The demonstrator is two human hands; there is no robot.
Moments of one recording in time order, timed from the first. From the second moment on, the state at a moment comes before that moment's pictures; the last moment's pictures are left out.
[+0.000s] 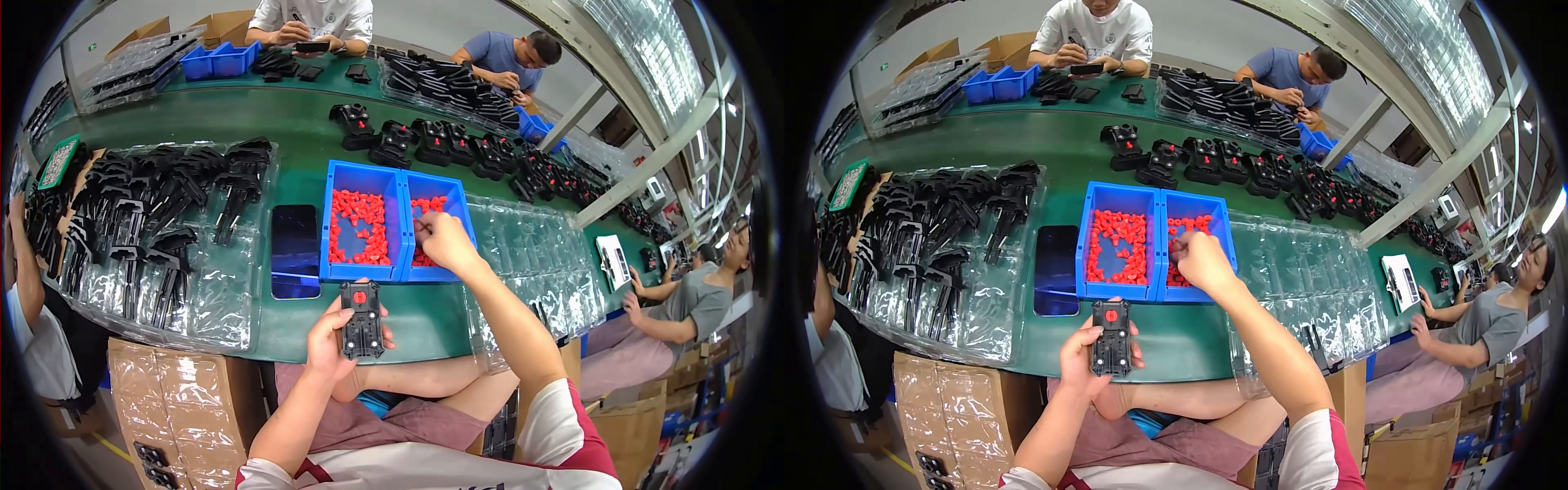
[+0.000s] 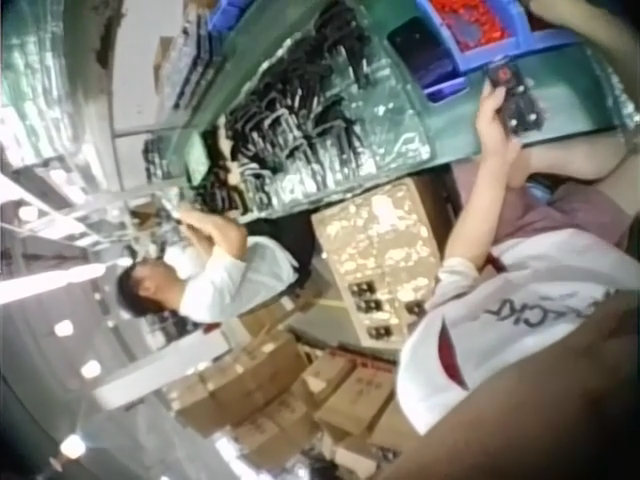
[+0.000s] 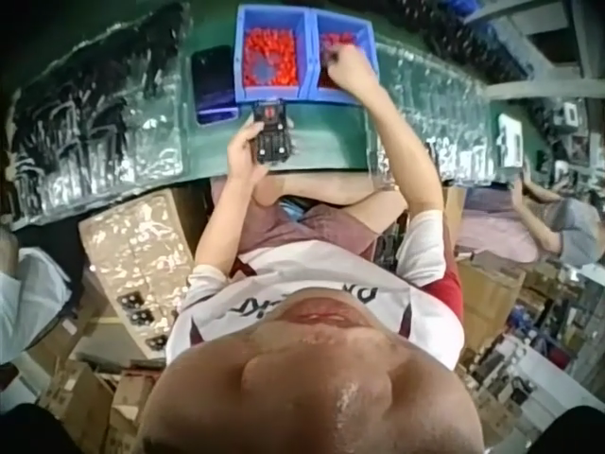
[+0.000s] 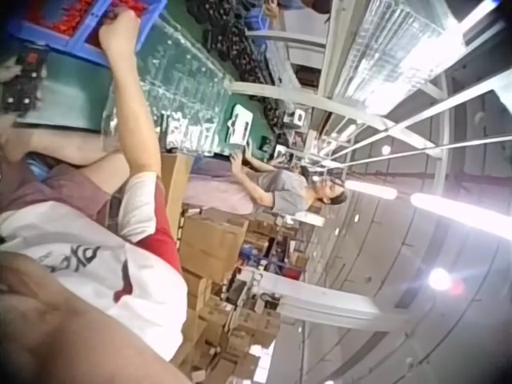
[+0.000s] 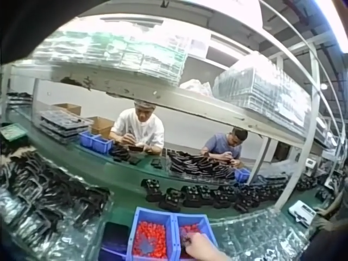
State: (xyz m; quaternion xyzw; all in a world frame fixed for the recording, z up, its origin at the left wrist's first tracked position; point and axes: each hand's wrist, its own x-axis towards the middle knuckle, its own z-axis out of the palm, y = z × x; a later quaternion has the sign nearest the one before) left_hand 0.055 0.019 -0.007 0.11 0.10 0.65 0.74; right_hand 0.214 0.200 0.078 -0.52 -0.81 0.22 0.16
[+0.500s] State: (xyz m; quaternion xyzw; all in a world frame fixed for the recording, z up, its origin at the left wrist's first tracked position) left_hand 0.057 0.017 -0.002 0.08 0.13 0.67 0.72; right_hand 0.195 0.088 0.073 -0.25 -0.87 0.35 0.23
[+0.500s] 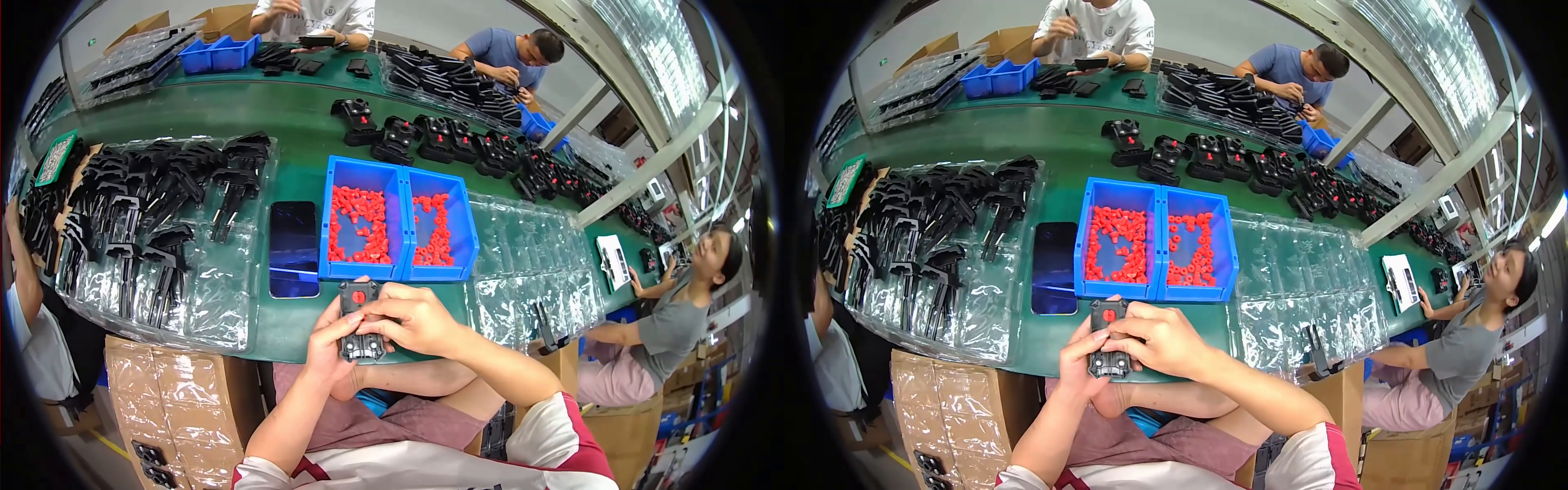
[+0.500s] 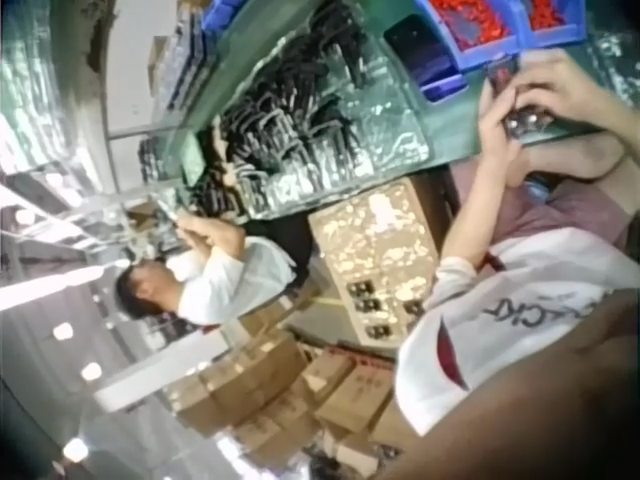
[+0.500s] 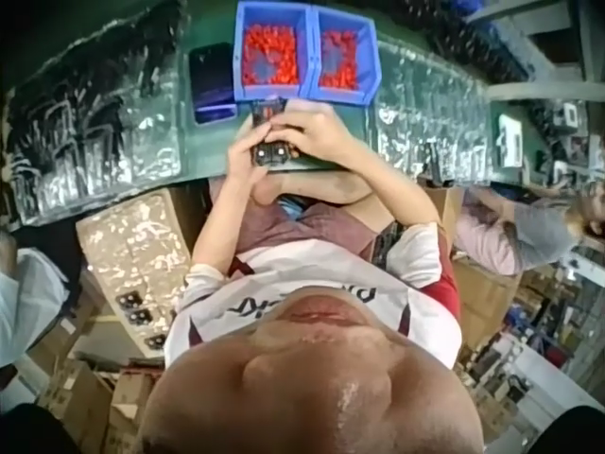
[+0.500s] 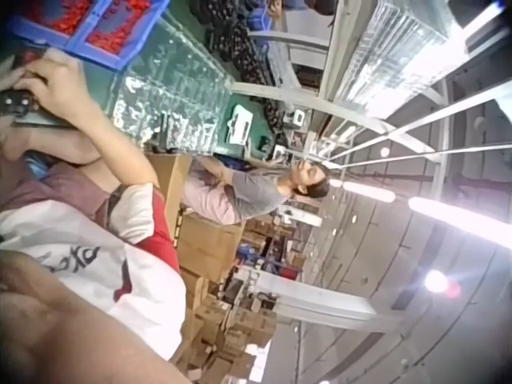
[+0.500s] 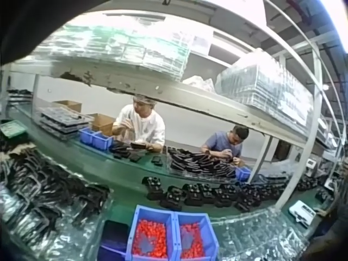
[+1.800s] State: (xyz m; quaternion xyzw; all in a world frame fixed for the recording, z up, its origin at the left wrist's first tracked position) left_hand 0.058 0.022 -0.003 0.03 -0.02 0.68 0.73; right_hand 0.154 0.136 0.102 -0.26 -0.85 0.29 0.35
